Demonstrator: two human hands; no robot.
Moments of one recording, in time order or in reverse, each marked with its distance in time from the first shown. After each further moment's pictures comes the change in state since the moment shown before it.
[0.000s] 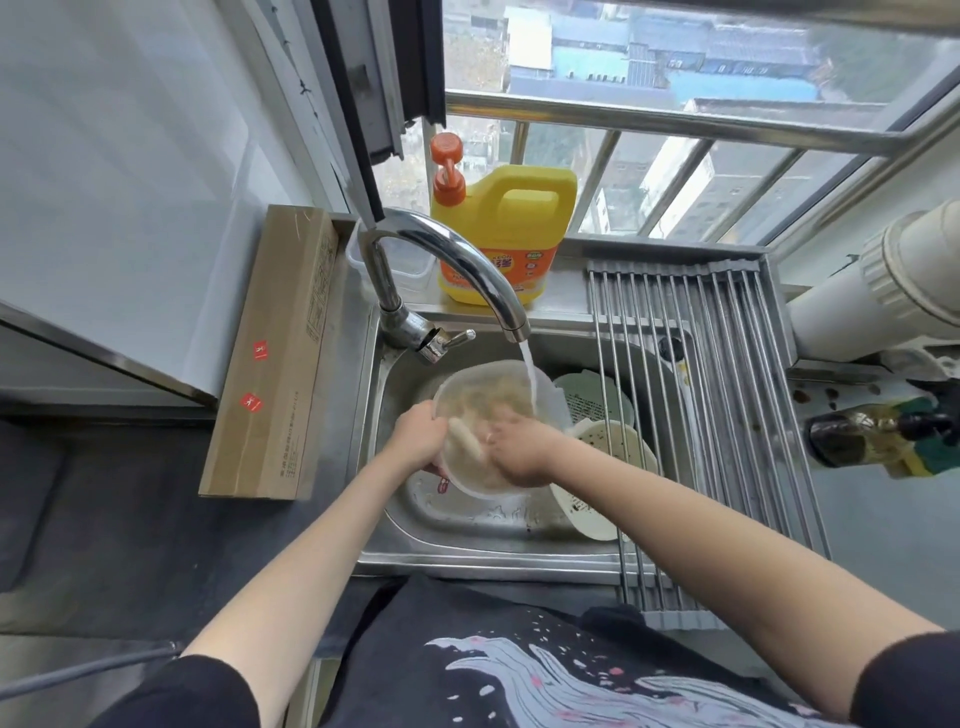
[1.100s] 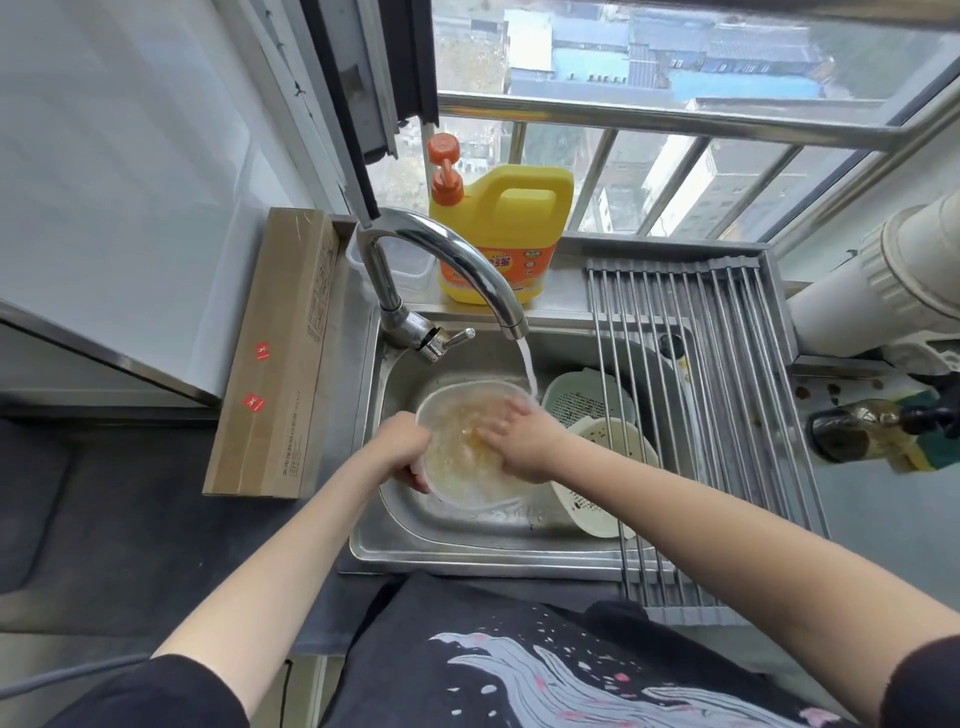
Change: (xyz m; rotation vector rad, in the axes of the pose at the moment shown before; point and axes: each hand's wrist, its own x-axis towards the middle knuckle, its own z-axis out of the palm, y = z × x) left_hand -0.004 -0.005 -0.017 0.107 -0.126 -0.217; right_hand -0.001 0.003 -0.001 -0.054 -0.027 0.005
